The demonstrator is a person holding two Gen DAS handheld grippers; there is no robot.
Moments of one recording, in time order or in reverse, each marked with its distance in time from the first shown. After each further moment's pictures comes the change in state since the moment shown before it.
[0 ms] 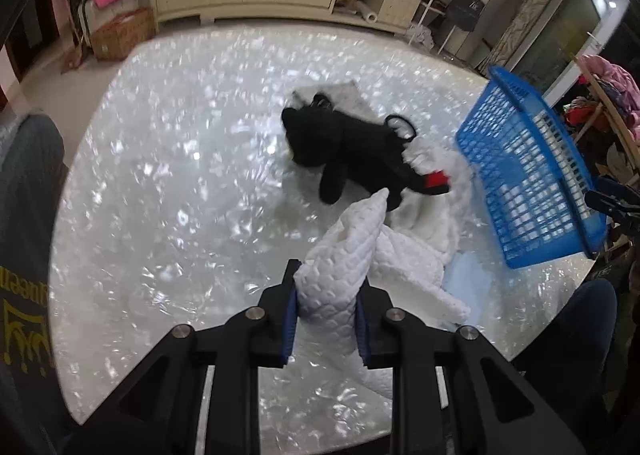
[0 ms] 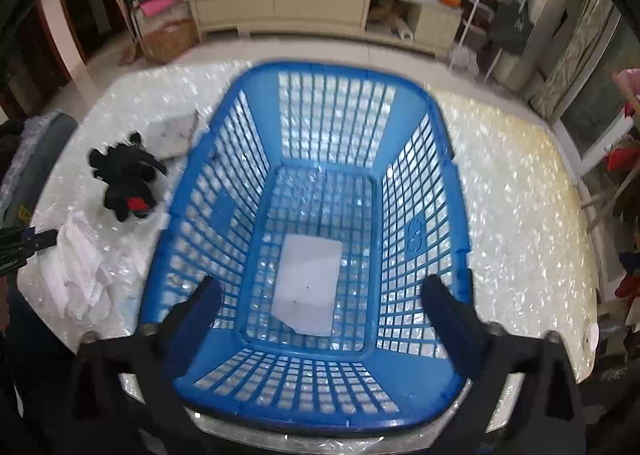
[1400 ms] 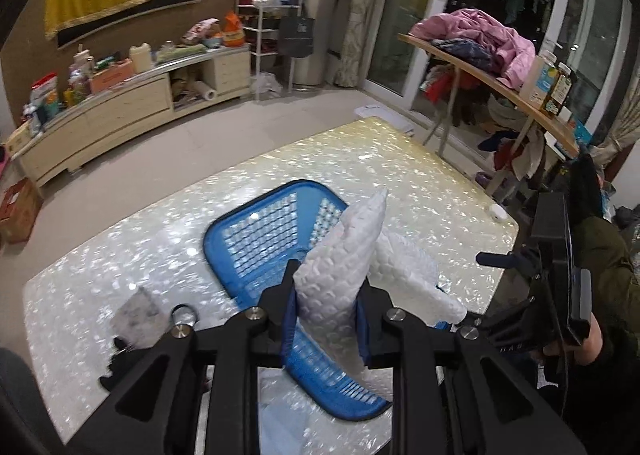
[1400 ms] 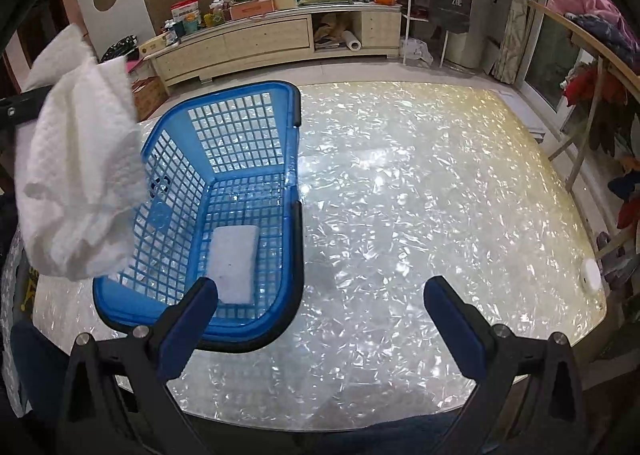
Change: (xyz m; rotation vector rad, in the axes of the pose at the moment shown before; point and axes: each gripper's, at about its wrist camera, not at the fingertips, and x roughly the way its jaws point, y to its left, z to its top) left arm -0.035 -0.270 0.127 0.483 -0.147 -0.259; right arm -0.032 -0.090 -0.054 0.214 -0.105 0.021
